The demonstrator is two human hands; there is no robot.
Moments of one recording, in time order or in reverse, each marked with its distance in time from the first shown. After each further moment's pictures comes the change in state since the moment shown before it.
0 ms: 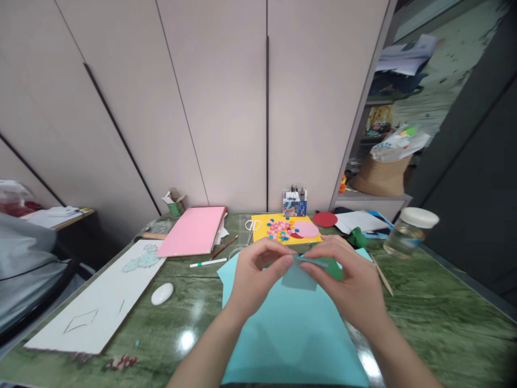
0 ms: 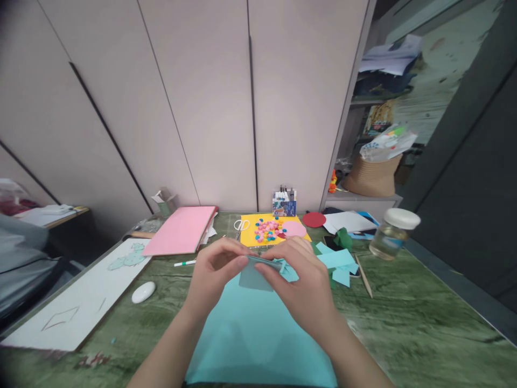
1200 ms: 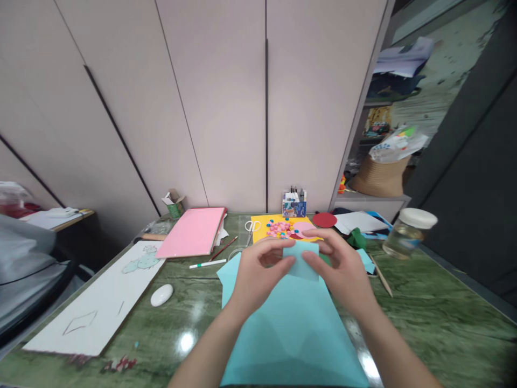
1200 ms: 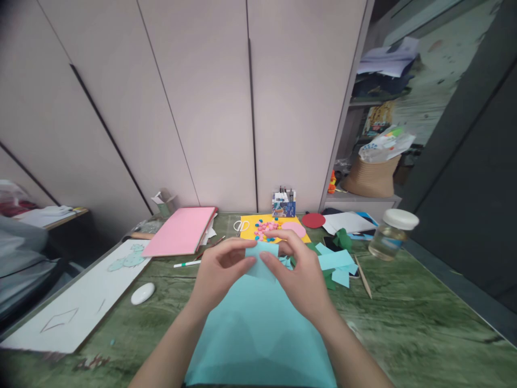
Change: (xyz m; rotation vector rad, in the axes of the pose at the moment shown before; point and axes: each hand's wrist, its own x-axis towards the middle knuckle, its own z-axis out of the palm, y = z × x) left_hand 0.007 -0.010 0.003 0.200 0.033 -0.010; right_hand 0.003 0.013 0.007 0.257 -0.084 0.433
